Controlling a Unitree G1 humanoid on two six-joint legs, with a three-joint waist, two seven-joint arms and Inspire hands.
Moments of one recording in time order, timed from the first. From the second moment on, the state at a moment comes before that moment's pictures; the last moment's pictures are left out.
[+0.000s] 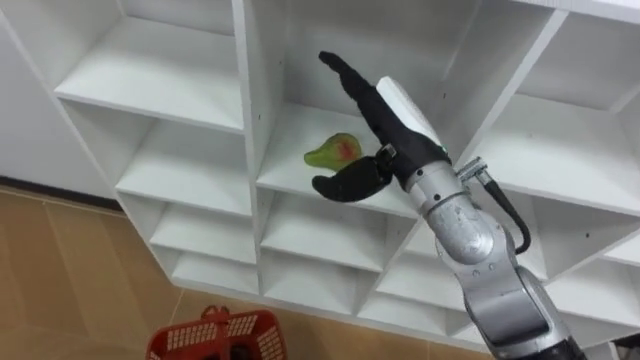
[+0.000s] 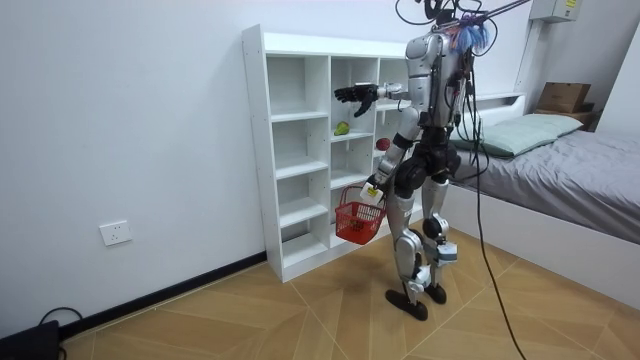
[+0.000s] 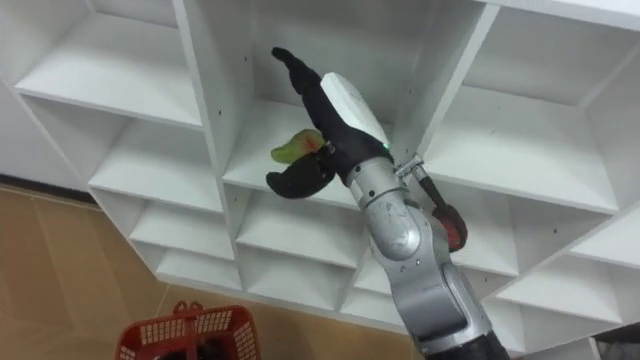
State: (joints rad) left arm 0.07 0.15 -0.07 1.01 -0.34 0.00 -0.16; right arm -0.22 -0.20 0.32 -0.05 -0.47 0.14 0.08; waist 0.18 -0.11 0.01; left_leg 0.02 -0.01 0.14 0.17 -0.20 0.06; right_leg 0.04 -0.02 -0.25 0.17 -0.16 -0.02
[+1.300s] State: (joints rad) left arm 0.11 0.16 -0.02 0.92 -0.32 0.02 -0.17; right arm -0.38 -0.27 0.25 0.19 -0.61 0.17 0.01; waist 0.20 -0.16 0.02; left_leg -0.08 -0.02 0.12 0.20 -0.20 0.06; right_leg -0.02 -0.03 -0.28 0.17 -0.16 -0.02
